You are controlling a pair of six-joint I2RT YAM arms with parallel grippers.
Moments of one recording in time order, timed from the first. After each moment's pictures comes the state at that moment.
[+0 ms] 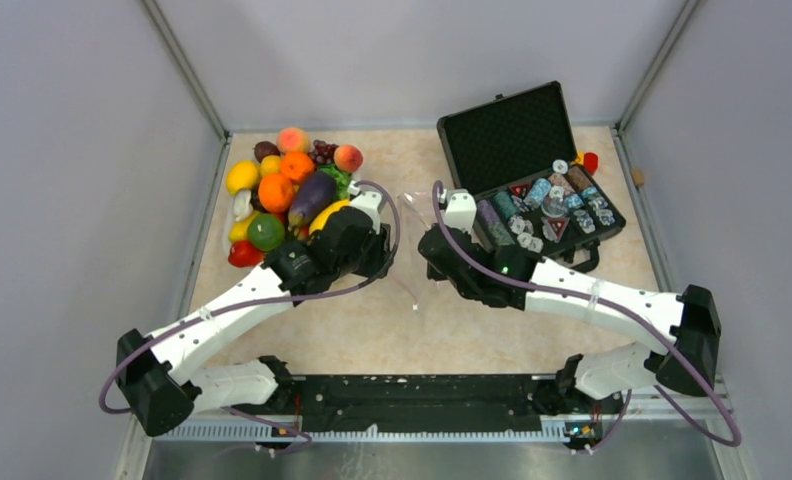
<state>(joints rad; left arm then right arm) -0.81 1.15 1.01 -0.55 -0.17 -0.44 1.12 1.33 1.17 -0.58 0.64 0.73</state>
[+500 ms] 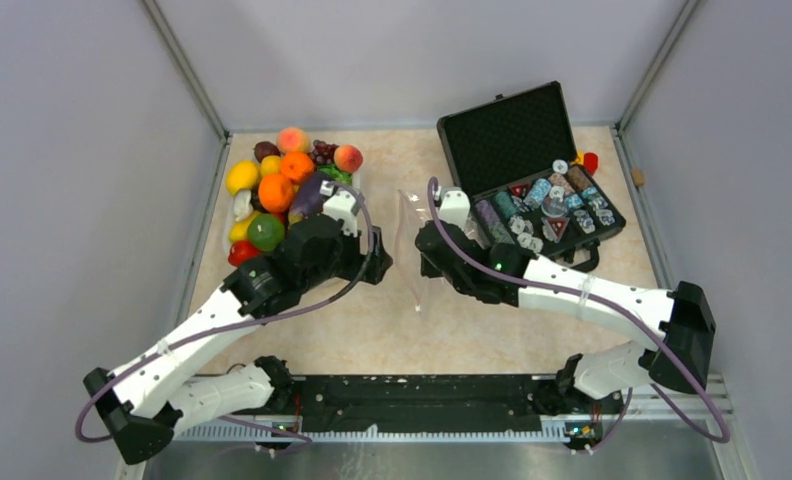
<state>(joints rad) -0.80 0.98 1.01 -0.59 -0.13 -0.44 1.09 1.36 1.16 -0.50 0.57 0.72</state>
